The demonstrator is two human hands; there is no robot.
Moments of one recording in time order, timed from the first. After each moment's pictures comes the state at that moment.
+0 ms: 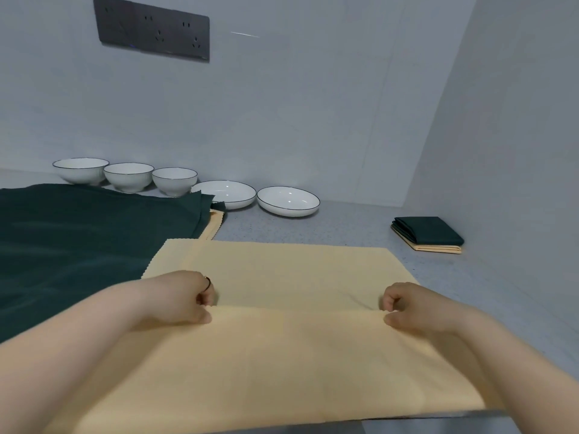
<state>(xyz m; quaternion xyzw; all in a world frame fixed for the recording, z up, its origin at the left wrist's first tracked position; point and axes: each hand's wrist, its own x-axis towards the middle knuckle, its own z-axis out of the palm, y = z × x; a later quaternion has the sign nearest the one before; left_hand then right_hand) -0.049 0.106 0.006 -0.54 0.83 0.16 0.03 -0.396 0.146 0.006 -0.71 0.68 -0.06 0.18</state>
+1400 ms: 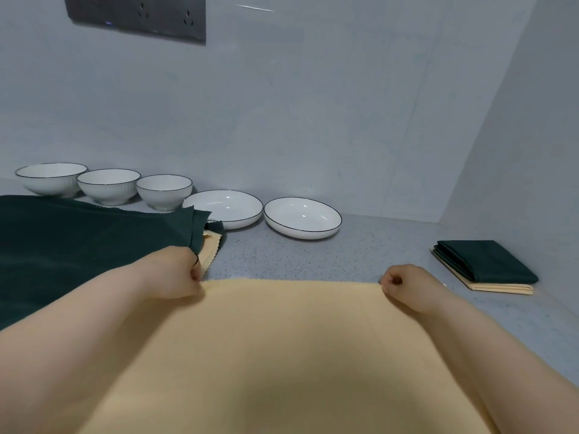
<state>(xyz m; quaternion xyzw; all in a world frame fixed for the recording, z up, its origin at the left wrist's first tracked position) -0.042 -0.047 0.004 -0.64 0.76 0.08 -0.02 -0.402 -0.027 -0.011 -0.68 0.72 -0.13 0.11</state>
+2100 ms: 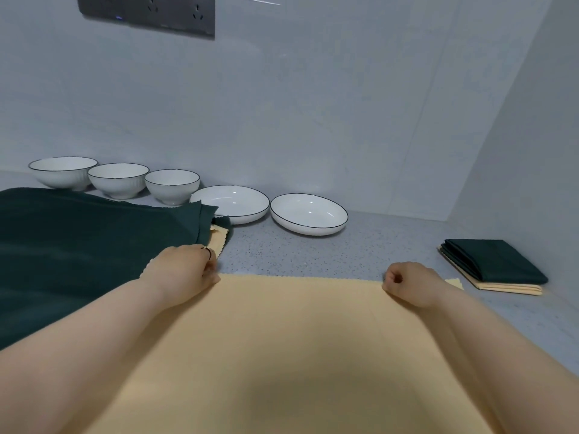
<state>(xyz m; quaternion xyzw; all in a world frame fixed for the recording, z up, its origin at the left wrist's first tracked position) -0.046 -0.046 -0.017 -0.62 0.78 -0.02 -0.07 -0.399 -0.036 -0.009 -0.68 0.73 -0.04 0.08</state>
